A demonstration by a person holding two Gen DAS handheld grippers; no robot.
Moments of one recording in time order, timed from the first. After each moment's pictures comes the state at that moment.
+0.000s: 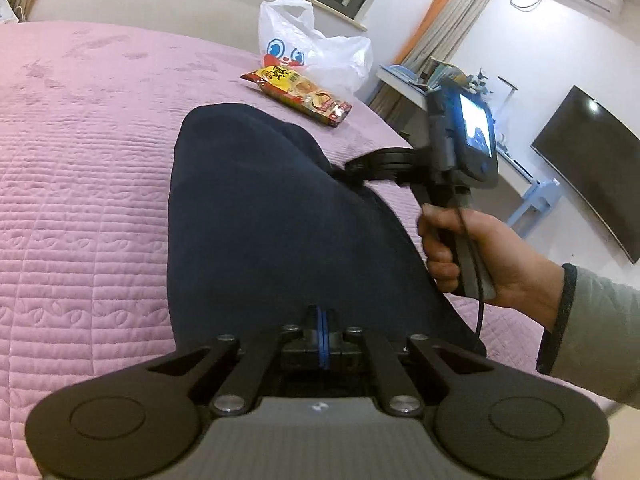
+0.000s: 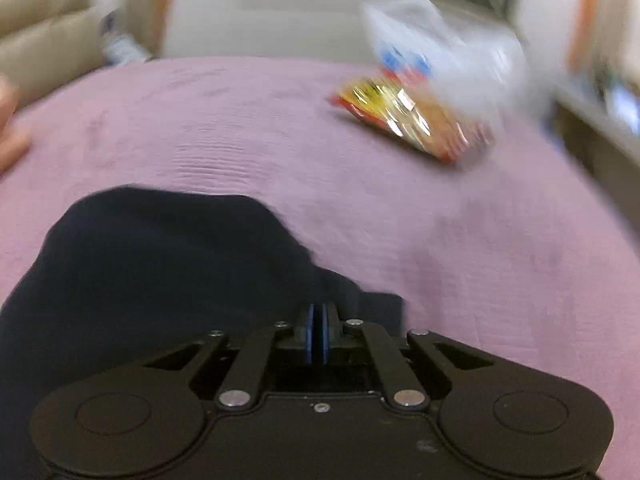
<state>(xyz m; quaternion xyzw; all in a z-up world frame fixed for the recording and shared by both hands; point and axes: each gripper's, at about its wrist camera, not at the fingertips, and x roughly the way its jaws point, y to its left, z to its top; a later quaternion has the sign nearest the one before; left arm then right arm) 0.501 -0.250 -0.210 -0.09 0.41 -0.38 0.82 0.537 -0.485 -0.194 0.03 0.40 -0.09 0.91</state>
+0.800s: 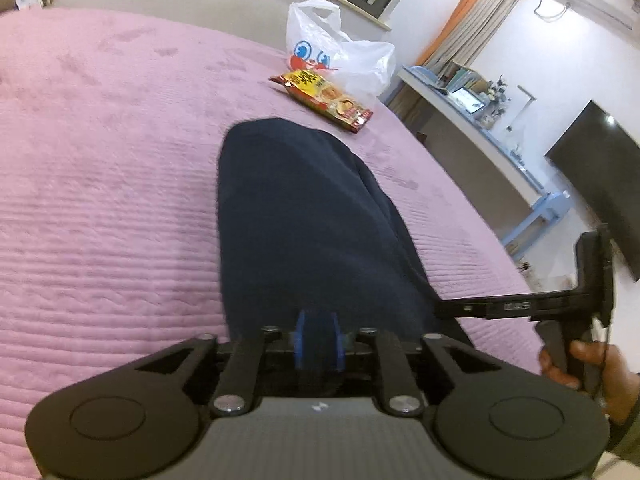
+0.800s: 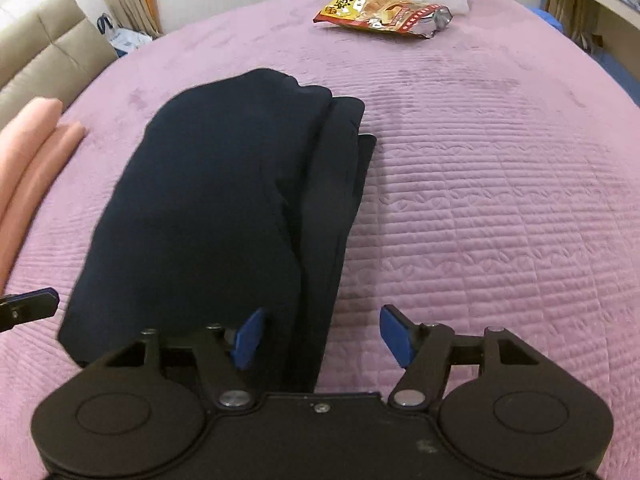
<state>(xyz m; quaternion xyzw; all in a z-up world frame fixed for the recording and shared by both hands) 0.500 -0.208 -0.171 -0.10 0.43 -0.35 0.83 0.362 -0.491 -0.149 0.14 0.49 -0.04 0.86</state>
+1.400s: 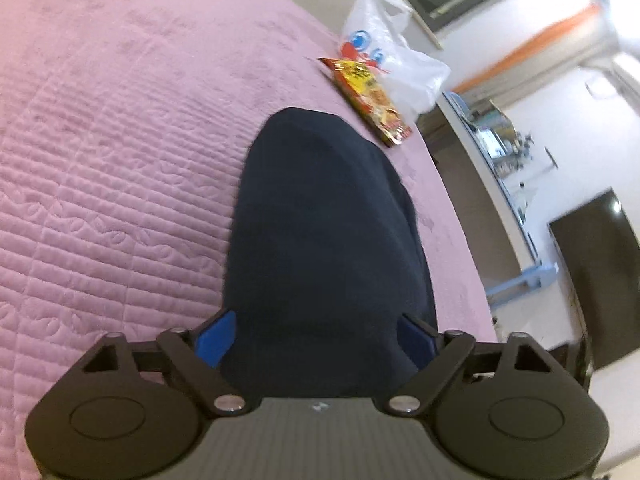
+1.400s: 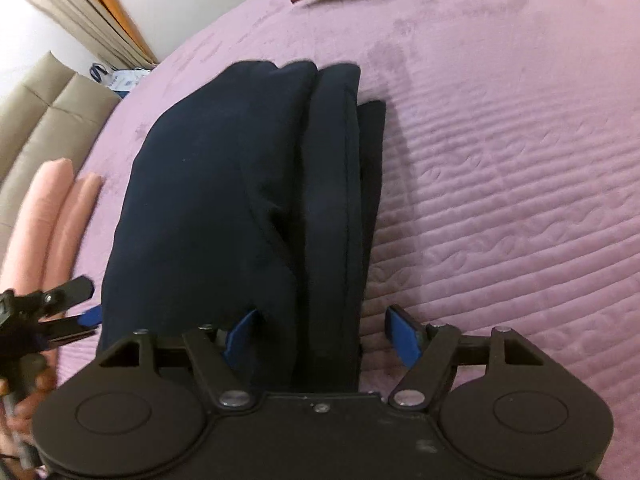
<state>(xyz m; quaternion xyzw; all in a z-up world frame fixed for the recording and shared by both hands) 0.596 -0.217 -0.230 -0.25 0.50 -0.33 0.76 0.399 -0.521 -0.201 0.30 0.49 0.00 0.82</state>
